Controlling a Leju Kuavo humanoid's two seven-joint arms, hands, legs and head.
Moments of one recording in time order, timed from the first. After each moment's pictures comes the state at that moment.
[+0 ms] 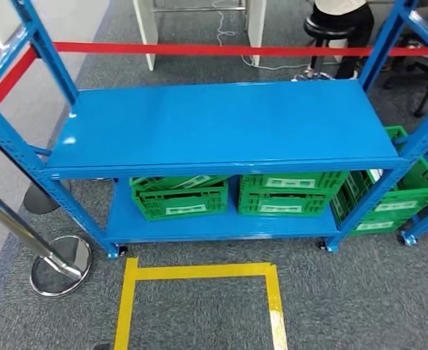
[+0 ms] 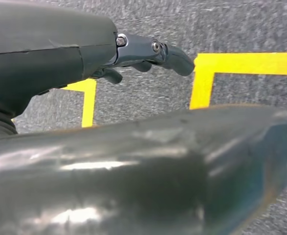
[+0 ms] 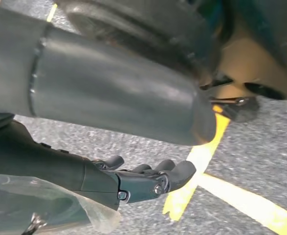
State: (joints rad) left arm -0.08 -0.24 1.11 -0.22 -0.94 0.31 -0.43; right arm -0.01 0.16 -0.72 -0.19 1.07 -0.08 -0.16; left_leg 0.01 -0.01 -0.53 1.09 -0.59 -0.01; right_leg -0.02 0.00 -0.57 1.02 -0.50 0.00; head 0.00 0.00
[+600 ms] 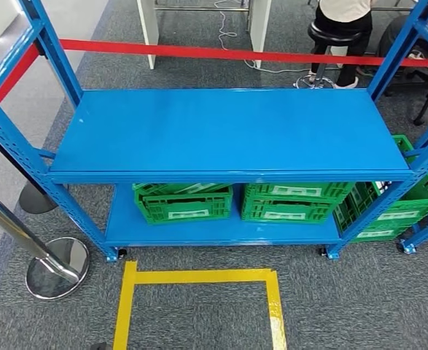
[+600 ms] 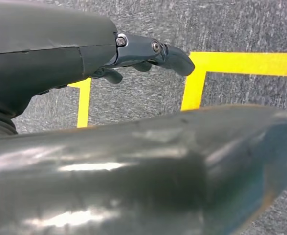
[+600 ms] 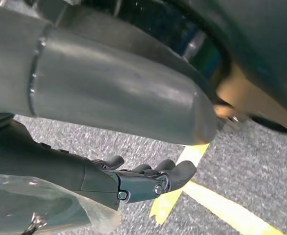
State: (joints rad) left arm -0.08 -0.23 1.13 -0.22 -0.91 0.29 -0.43; right arm -0.02 0.17 -0.72 -0.19 1.09 -0.08 -0.16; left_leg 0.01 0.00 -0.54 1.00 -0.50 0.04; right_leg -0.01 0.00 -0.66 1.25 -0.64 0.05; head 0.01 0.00
